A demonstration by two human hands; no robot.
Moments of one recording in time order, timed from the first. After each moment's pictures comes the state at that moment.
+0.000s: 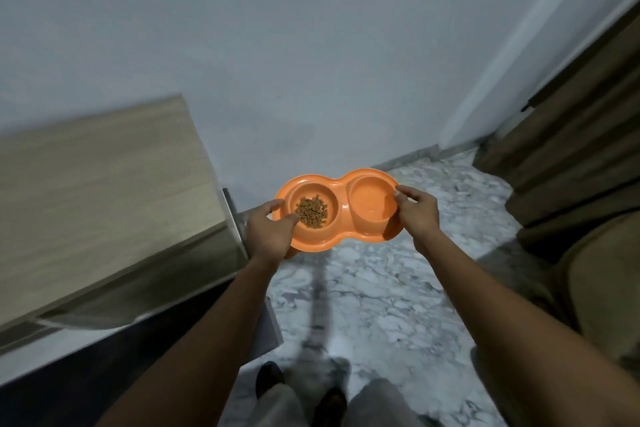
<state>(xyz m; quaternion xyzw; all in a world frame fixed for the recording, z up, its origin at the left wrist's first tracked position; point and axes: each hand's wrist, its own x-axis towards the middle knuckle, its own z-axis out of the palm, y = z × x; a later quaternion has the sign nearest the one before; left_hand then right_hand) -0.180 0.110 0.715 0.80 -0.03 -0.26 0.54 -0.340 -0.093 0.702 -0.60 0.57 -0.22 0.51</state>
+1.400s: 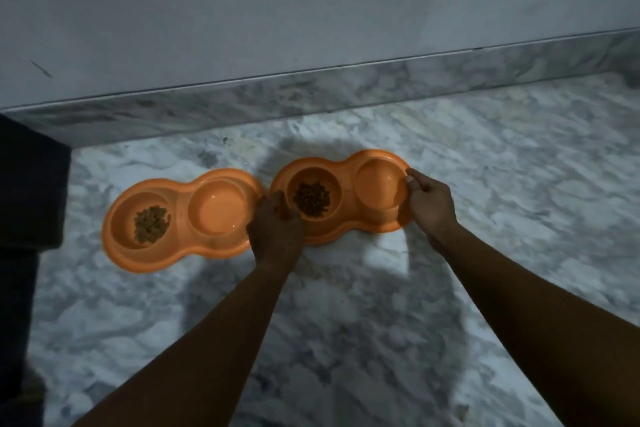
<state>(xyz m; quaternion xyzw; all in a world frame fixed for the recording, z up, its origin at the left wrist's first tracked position) -0.152 -0.273 -0.060 0.88 0.03 -0.22 0.41 -0.247 -0.489 -0.089 -0.69 0.51 -0.06 0.51</state>
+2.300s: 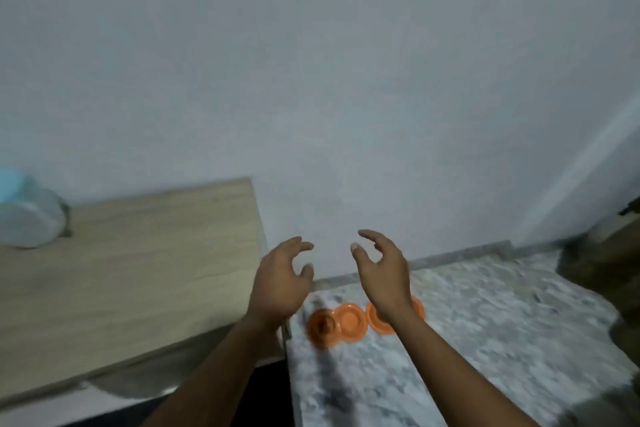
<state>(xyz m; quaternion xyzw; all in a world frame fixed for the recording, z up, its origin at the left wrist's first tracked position) -0.101 0.102 0.751 0.87 -0.27 -0.11 0.40 -0.206 -0.050 0.746 -0.74 0.36 -0.21 0.52</state>
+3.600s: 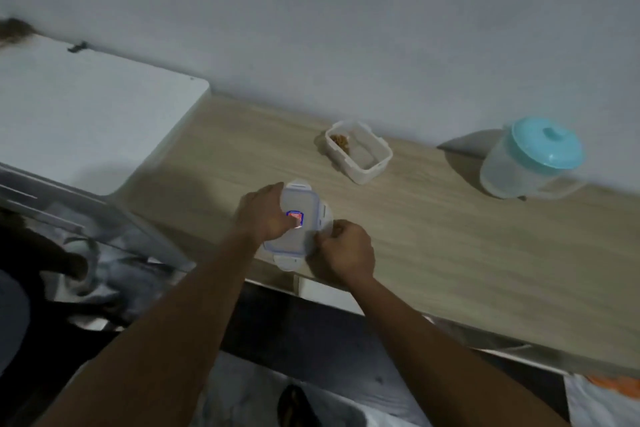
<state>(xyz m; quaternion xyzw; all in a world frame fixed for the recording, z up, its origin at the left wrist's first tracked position) 0.275 0.958 0.737 0.96 -0.01 -0.19 0.21 0.192 0.806 0.730 -0.87 0.25 0.10 0.42</state>
